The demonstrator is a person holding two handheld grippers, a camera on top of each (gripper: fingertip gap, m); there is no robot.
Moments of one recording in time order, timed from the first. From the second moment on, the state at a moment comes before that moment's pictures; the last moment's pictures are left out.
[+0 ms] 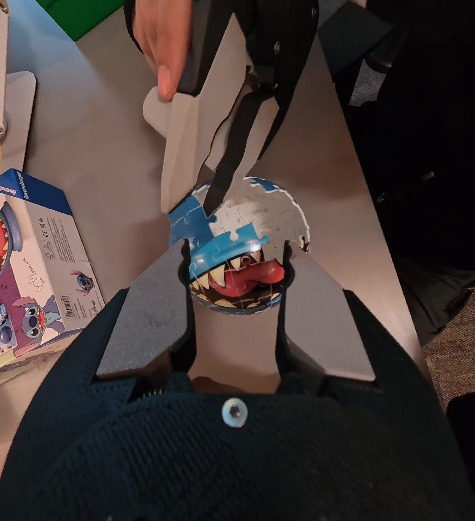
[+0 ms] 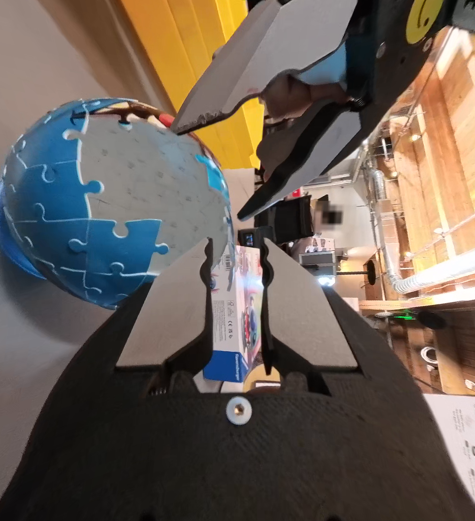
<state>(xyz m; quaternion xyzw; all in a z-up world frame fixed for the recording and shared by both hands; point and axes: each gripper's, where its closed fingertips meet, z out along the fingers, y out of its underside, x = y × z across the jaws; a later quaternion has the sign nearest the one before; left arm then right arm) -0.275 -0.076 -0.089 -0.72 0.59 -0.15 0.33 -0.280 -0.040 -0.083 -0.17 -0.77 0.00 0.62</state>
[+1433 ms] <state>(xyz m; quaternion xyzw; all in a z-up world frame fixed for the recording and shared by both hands) -0.310 -0.117 -0.030 -0.84 0.11 0.15 0.50 -0.213 0.030 -0.134 -0.48 -0.66 0.48 0.32</state>
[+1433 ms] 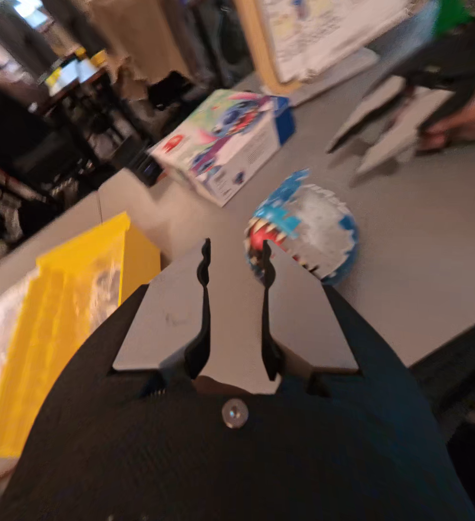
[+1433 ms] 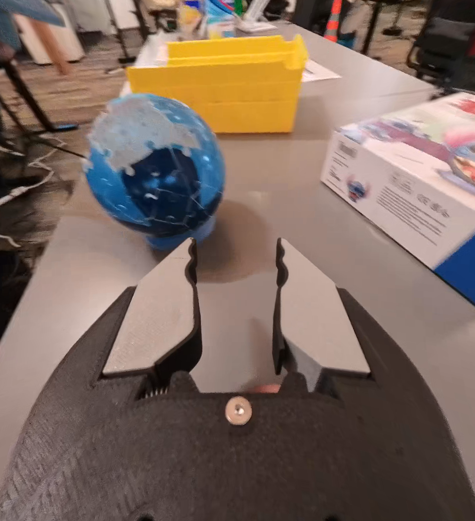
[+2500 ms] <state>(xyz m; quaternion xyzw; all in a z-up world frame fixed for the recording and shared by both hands) -0.272 -0.028 -0.100 -0.80 0.49 0.29 0.20 -0.270 -0.021 -0.104 -0.32 -0.78 0.53 0.08</state>
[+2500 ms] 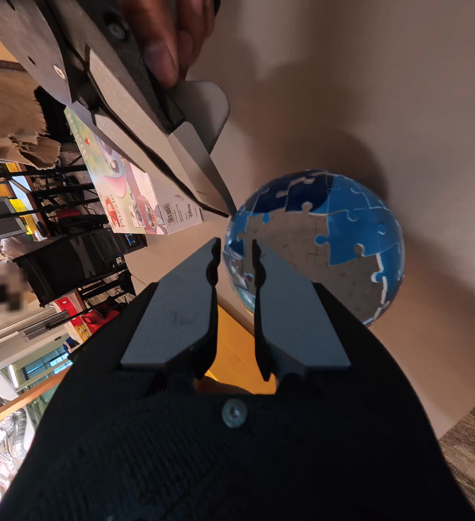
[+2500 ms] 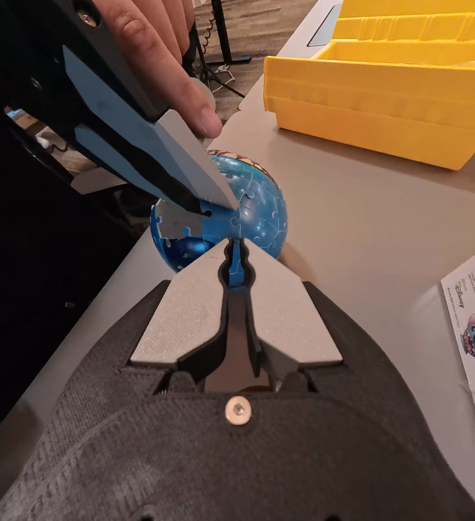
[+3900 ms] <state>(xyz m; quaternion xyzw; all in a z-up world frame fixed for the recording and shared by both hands) -0.261 -0.035 -0.116 -0.66 0.70 0.25 0.14 -0.269 -0.019 -0.117 -0.32 -0.77 0.55 0.08</state>
